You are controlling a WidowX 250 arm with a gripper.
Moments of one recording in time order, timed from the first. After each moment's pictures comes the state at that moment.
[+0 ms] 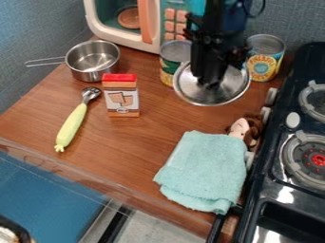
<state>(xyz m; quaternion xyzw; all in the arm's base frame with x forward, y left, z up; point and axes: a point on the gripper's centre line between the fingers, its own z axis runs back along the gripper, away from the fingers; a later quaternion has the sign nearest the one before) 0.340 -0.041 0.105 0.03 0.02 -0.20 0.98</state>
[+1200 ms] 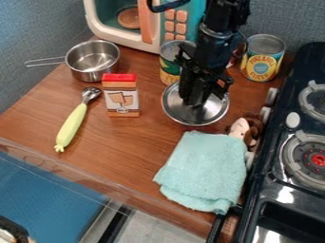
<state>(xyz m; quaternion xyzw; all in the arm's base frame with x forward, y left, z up) 0.356 -0.023 0.052 0.07 0.06 -0.21 0.97</state>
